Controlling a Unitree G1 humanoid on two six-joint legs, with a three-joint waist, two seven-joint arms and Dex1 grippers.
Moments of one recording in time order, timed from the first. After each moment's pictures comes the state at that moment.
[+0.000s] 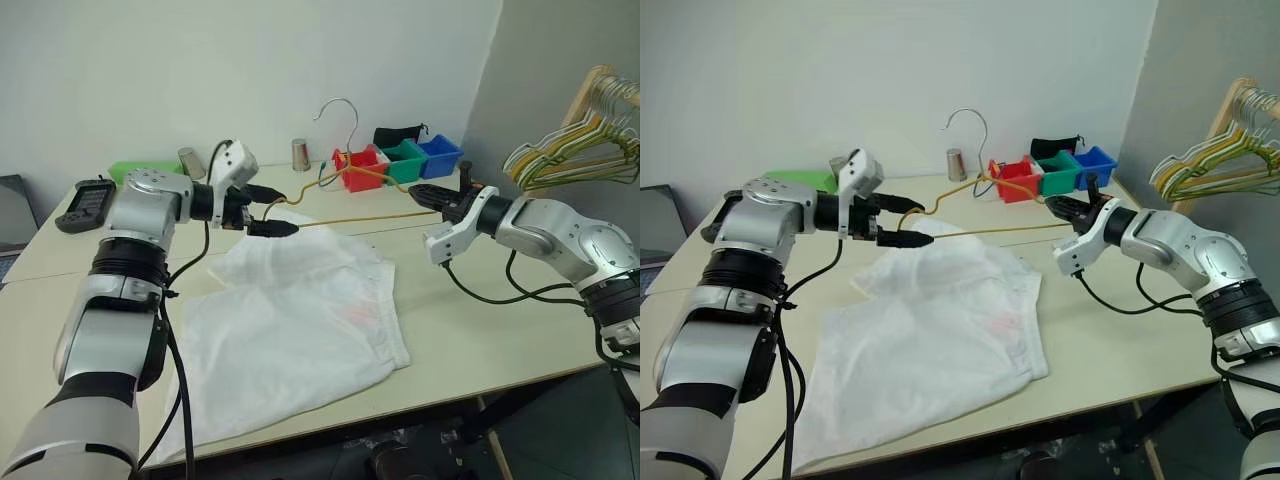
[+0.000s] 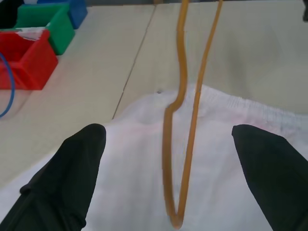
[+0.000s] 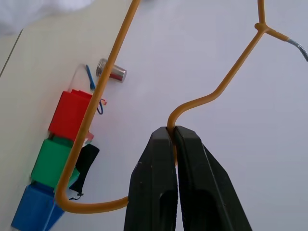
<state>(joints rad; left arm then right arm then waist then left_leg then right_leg) -1.05 0.65 -0.17 0.75 -0.15 0.30 -1.41 -0.87 -0.84 0.42 0.33 -0.85 -0.65 0.20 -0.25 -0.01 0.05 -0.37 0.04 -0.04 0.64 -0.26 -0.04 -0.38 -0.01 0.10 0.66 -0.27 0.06</state>
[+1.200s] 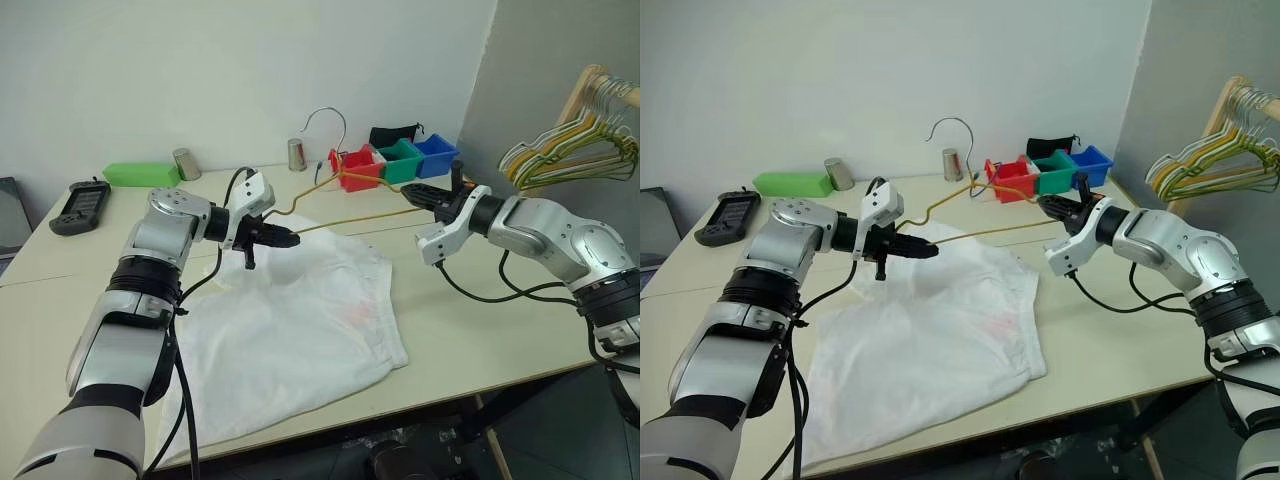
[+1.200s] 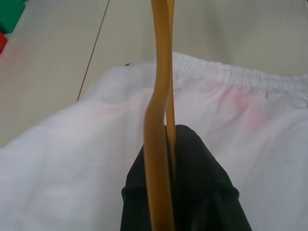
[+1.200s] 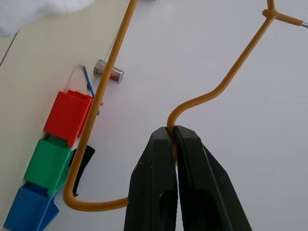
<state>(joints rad) -0.99 0.63 -0.19 0.72 -0.08 0.21 -1.38 -0.87 -0.82 0.41 0.31 -0.86 -0.63 0.24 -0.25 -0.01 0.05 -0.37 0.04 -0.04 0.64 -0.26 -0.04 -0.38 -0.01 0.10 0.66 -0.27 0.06</state>
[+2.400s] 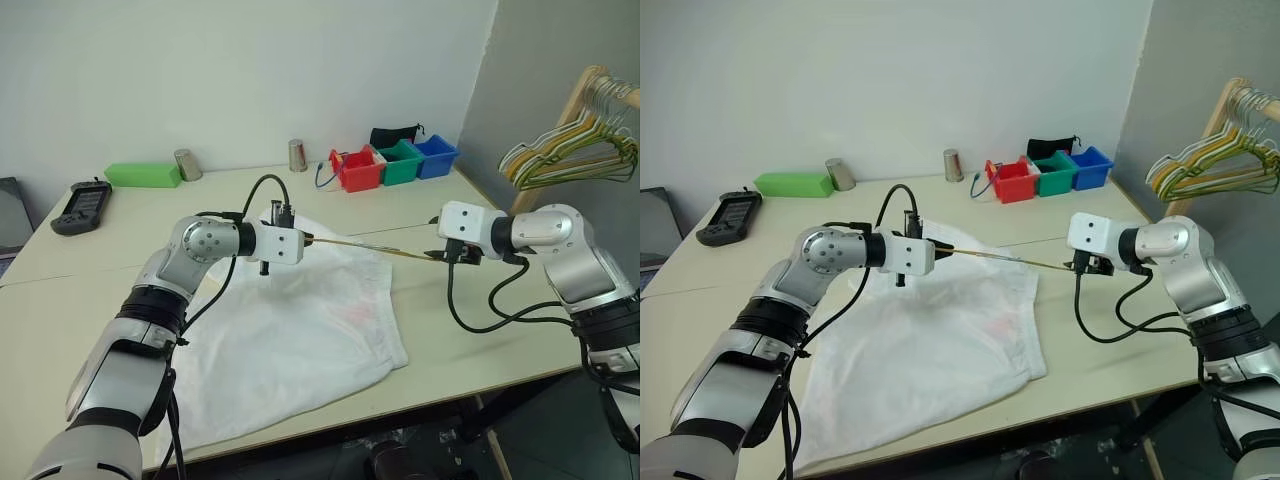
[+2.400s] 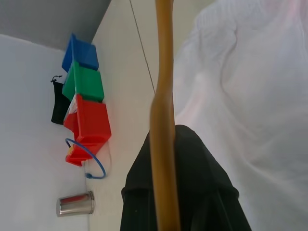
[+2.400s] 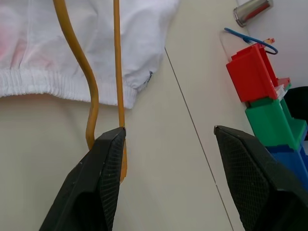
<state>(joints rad) -0.84 0.64 -0.28 0.63 0.31 -0.57 -0.91 -0.73 -0.78 0.27 0.13 -0.14 0.20 1.05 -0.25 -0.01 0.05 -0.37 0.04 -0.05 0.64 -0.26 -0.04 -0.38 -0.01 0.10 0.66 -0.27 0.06</state>
